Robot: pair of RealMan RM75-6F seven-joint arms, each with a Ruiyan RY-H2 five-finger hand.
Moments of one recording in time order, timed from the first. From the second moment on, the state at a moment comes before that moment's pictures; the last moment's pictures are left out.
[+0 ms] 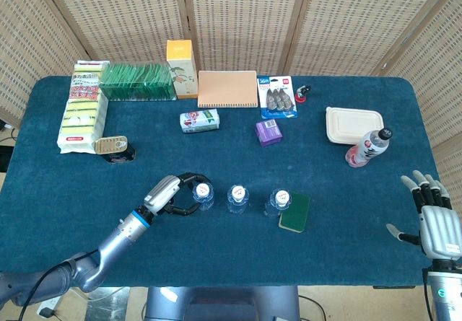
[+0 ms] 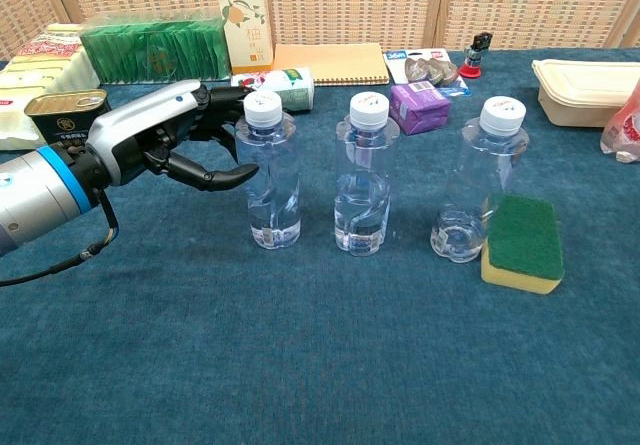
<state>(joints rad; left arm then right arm) -0.70 -1.71 -0.03 -1.17 1.62 1.15 -0.73 0.08 -1.14 0.12 -1.65 -1.42 1.48 -0.01</state>
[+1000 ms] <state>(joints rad) -0.67 -1.68 -0.01 -1.15 1.61 1.19 -0.73 0.09 -1.14 0.11 -1.66 -1.42 1.46 -0.03</state>
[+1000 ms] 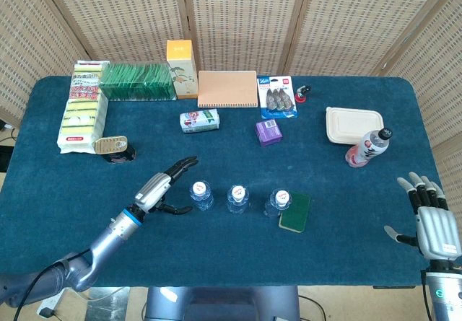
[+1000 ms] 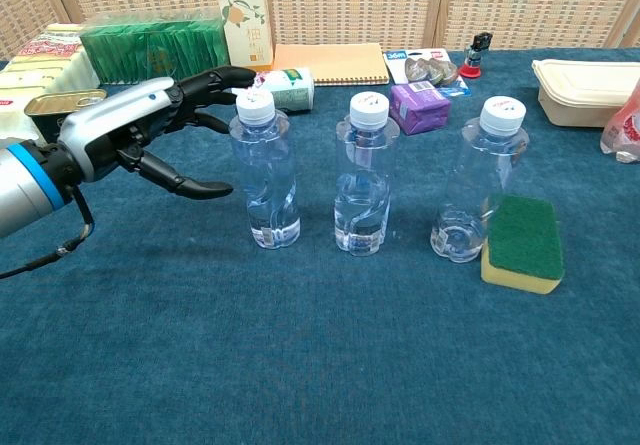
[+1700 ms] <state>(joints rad) -0.43 -1.18 0.17 -1.48 1.68 1.43 -0.46 0.08 -1.13 0.10 -1.69 -1.43 1.47 -0.07</state>
